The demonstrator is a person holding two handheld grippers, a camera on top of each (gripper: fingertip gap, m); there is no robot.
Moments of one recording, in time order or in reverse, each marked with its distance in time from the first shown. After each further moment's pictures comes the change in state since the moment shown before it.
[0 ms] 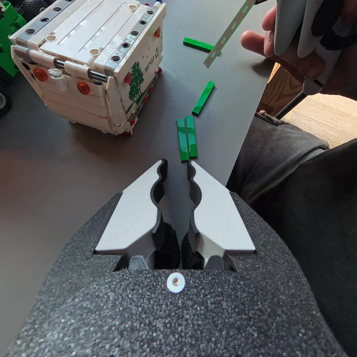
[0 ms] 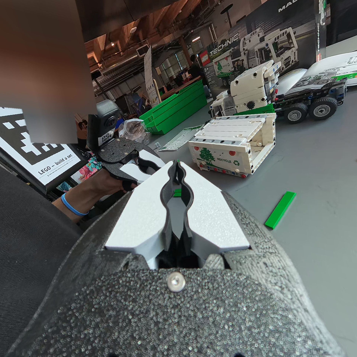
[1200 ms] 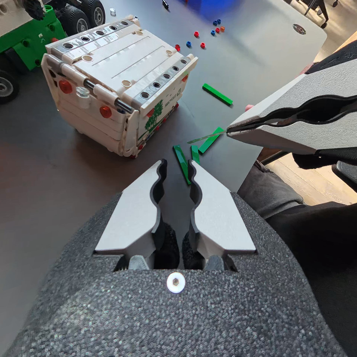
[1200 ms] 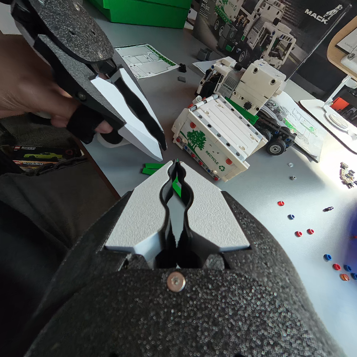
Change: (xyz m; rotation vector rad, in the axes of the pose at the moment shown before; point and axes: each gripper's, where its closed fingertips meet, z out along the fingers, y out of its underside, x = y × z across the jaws) left arm -0.005 -0.032 0.015 0.106 -0.038 -0.254; right arm 0.006 0.035 0.030 -0.416 0.316 -0.718
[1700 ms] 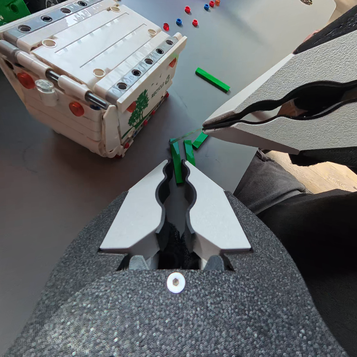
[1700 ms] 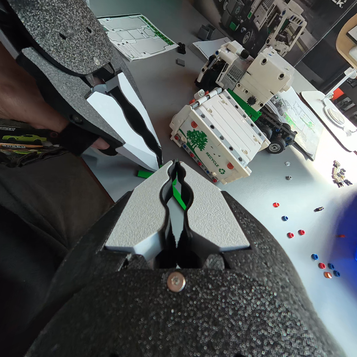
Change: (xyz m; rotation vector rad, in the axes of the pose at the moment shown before) left arm 0.008 0.010 0.012 -0.069 0.017 0.034; right arm 0.001 0.001 0.014 -0.108 0.031 -0.050
